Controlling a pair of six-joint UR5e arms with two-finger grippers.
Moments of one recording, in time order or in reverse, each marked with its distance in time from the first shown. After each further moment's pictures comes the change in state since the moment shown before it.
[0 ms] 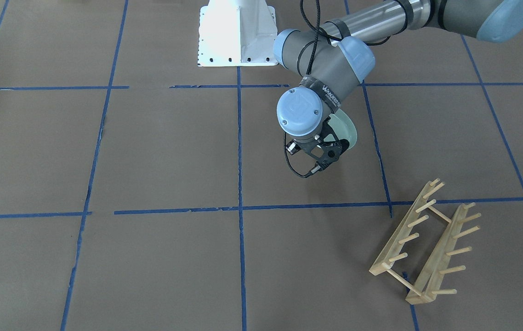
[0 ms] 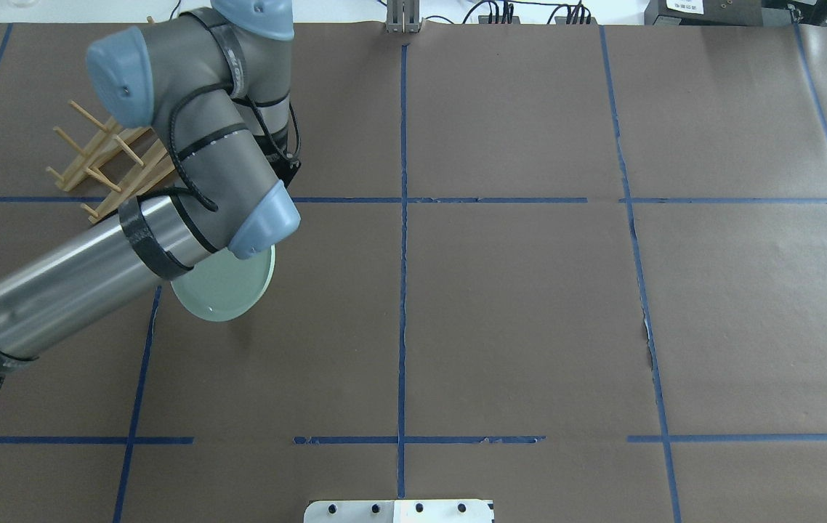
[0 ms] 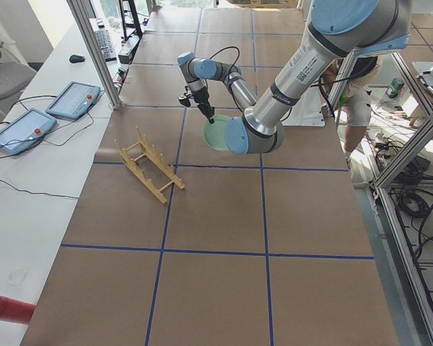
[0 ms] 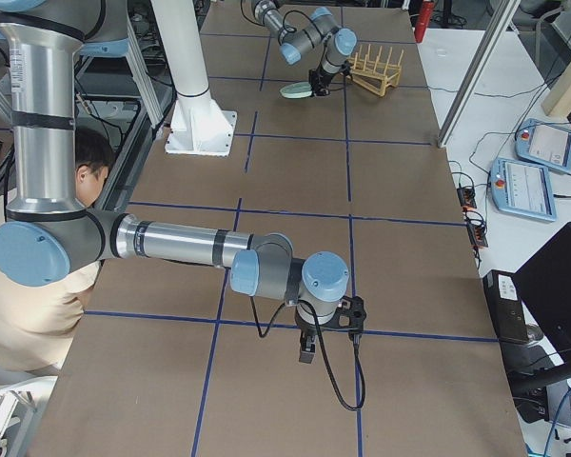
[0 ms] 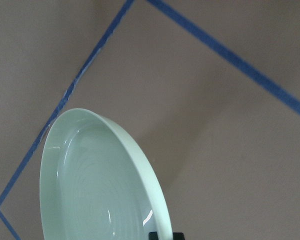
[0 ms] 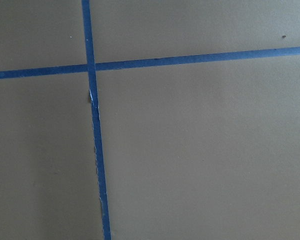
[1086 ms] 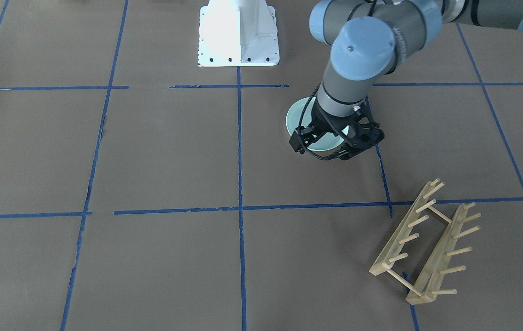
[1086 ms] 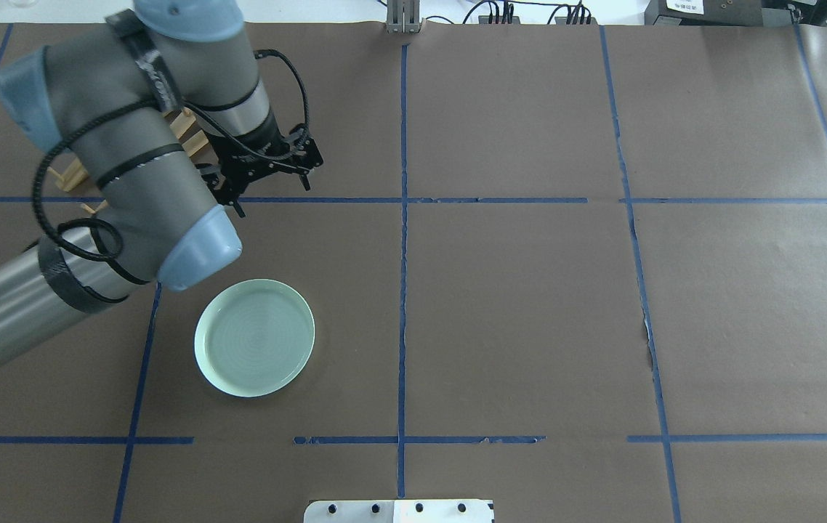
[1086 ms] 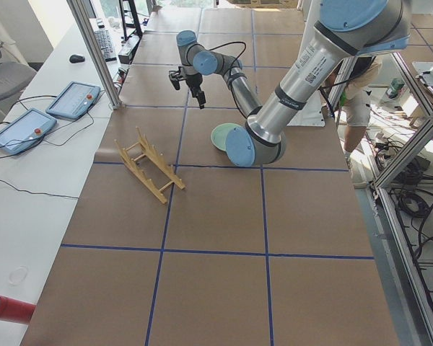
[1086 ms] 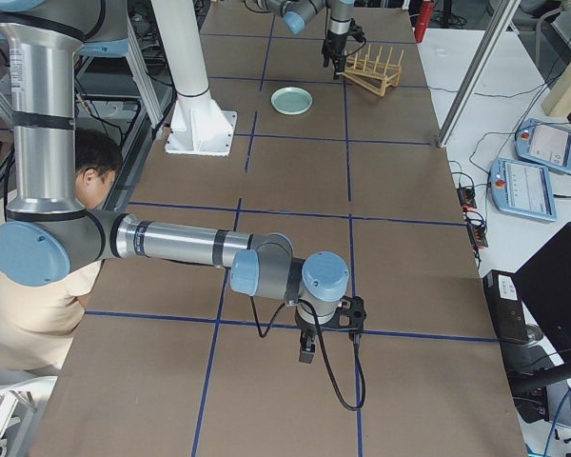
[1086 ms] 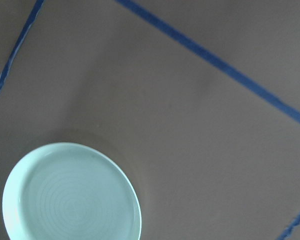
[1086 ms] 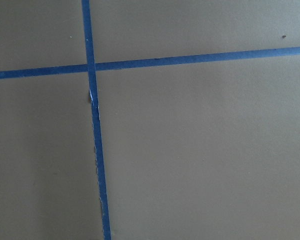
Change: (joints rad) left arm -0.206 0.143 -0.293 -0.244 -0.004 0.196; right arm 0.000 0.000 0.000 0.000 0.000 0.000
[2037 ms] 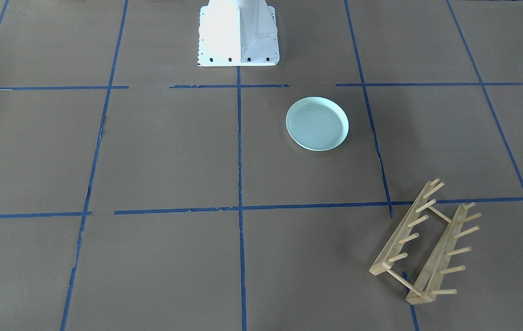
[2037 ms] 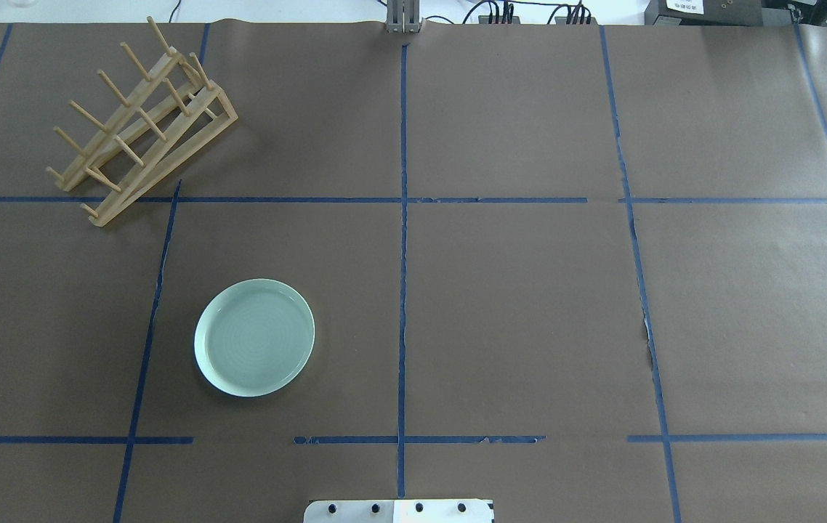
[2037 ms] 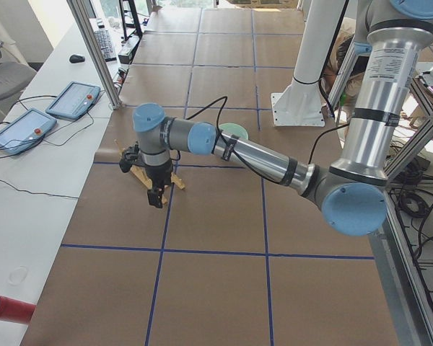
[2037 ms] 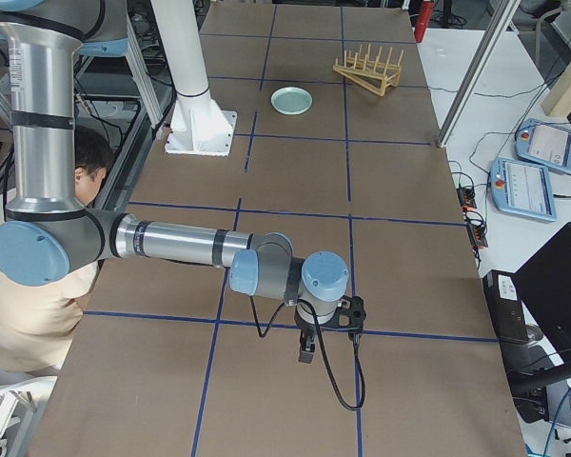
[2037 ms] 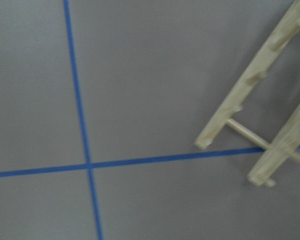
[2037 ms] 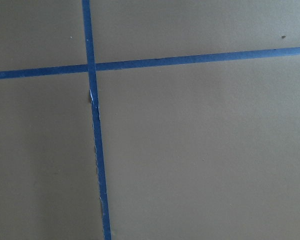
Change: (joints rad) left arm -0.649 0.559 0.009 -0.032 -0.062 1.340; right arm 0.000 0.000 0.000 0.000 0.000 0.000
